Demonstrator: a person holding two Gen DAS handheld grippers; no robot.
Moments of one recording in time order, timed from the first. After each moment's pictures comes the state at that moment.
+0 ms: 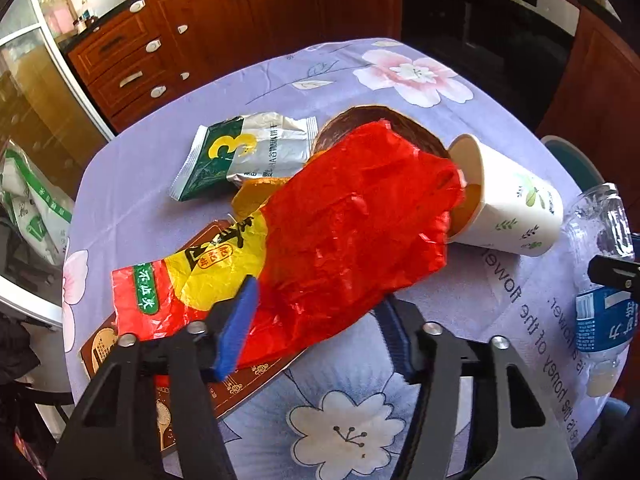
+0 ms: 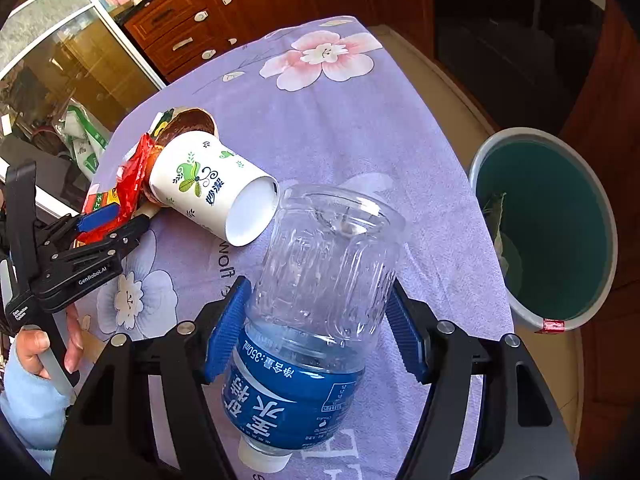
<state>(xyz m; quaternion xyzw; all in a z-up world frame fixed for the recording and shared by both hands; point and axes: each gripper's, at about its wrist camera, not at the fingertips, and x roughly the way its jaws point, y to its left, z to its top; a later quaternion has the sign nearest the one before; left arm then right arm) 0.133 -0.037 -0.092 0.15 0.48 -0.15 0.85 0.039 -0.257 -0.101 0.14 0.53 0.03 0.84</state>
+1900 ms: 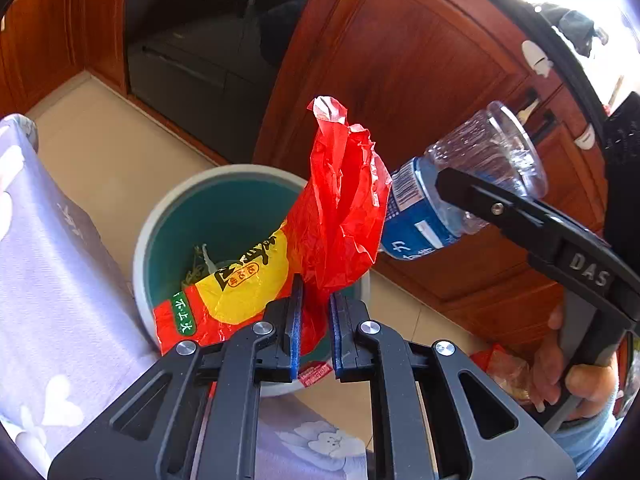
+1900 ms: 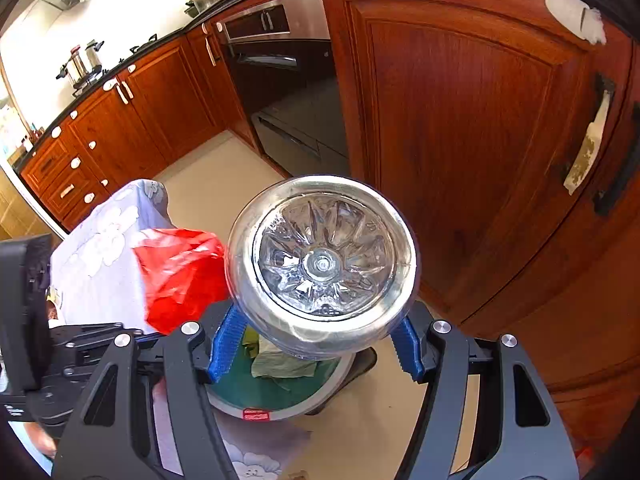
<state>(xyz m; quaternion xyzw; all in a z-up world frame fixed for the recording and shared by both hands) 0.090 -0.410 -0.099 0.10 0.52 -0.48 0.70 -0.025 -0.534 -0.044 0.19 0.39 -0.21 0.88</state>
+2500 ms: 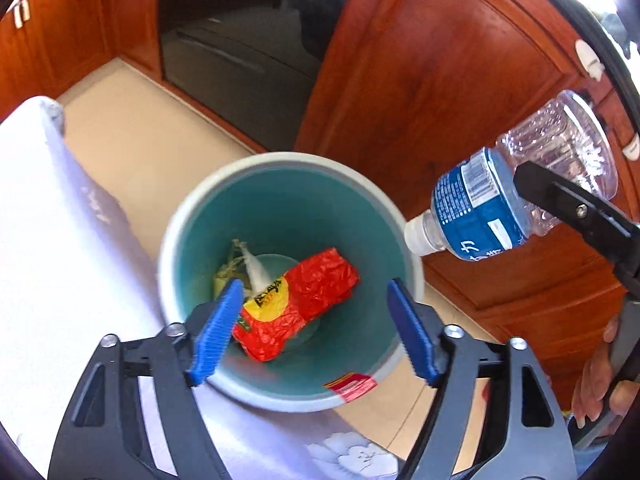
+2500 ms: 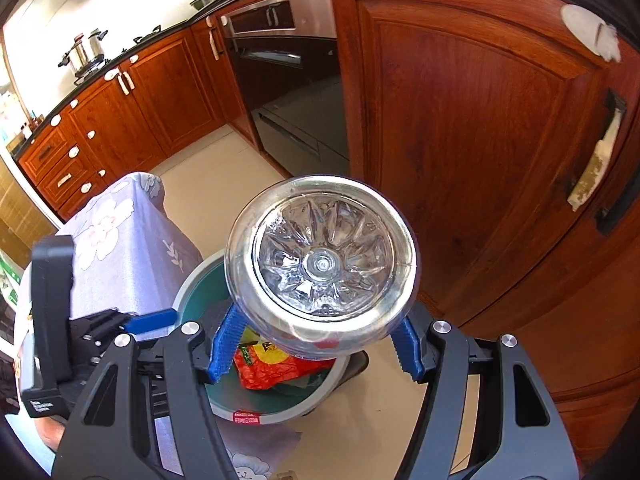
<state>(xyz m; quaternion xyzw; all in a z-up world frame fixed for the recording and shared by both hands) 0.099 -0.410 -0.115 0.12 0.52 -0.41 0.73 -0.014 -0.532 -0.047 0.17 0.40 -0.20 0.88</state>
